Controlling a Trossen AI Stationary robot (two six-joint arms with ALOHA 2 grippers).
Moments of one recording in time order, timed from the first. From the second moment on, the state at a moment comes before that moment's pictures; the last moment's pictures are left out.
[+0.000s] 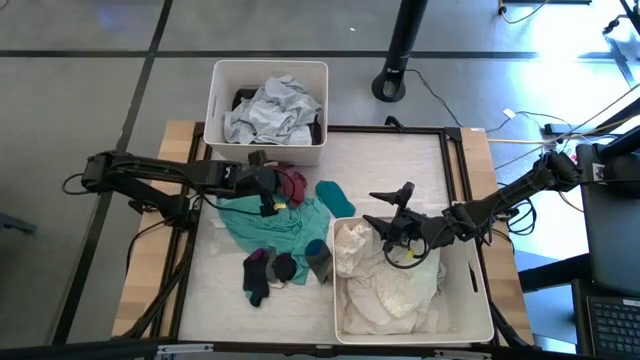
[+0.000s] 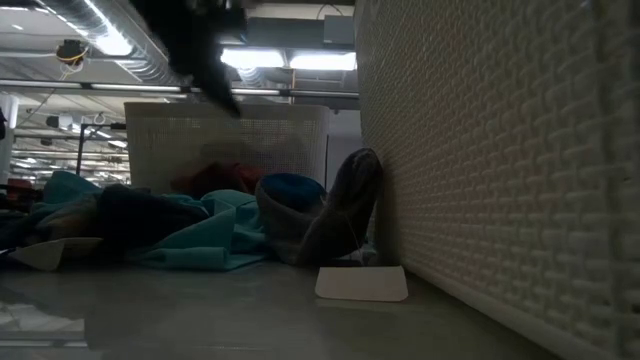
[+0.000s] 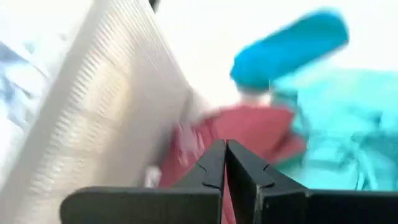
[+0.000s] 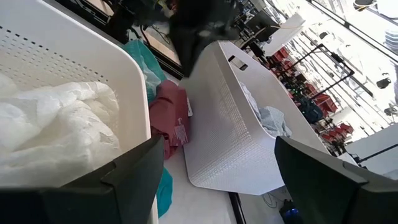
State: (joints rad) left arm 0.03 1.24 0.92 -0.58 -0.48 0.04; right arm 0.47 1.15 0.70 0.12 0.87 -0.51
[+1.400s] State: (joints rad) left arm 0.07 1.23 0.60 -0.22 -0.46 0.19; right arm 0.47 1.15 0.70 0.12 0.87 -0.51
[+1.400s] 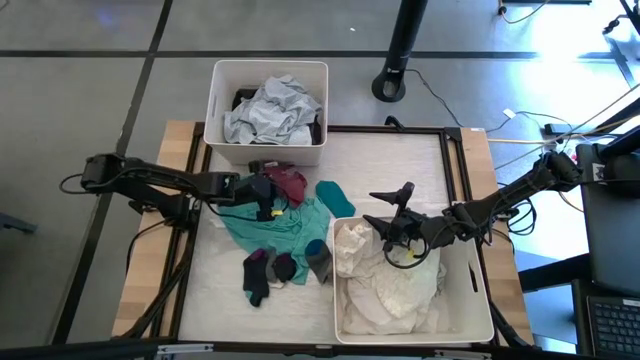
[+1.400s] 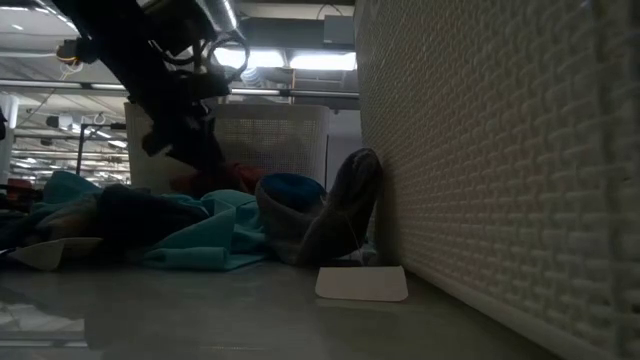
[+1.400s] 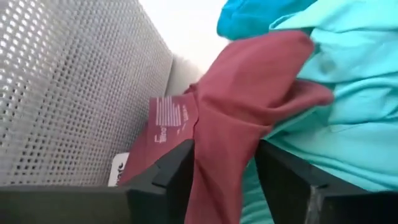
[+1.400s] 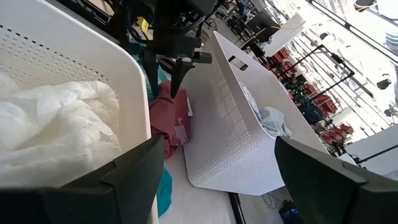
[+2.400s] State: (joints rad) left arm 0.07 1.04 0.96 -0.14 -0.56 0.47; right arm 0.47 1.15 0.70 0.13 0.87 -0.53
